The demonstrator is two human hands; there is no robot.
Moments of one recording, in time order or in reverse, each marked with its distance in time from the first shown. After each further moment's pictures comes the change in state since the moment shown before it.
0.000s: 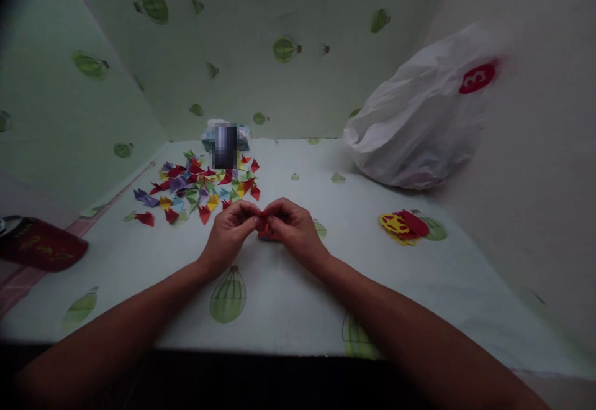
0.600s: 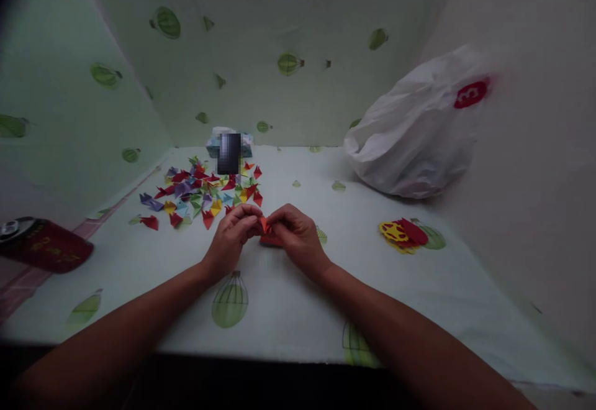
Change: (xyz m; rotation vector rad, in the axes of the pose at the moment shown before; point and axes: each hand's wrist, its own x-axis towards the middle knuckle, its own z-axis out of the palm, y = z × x) left_hand 0.001 0.003 0.000 -0.161 0.018 -0.085; right_hand -0.003 -0.002 -0.002 -0.186 0.015 -0.204
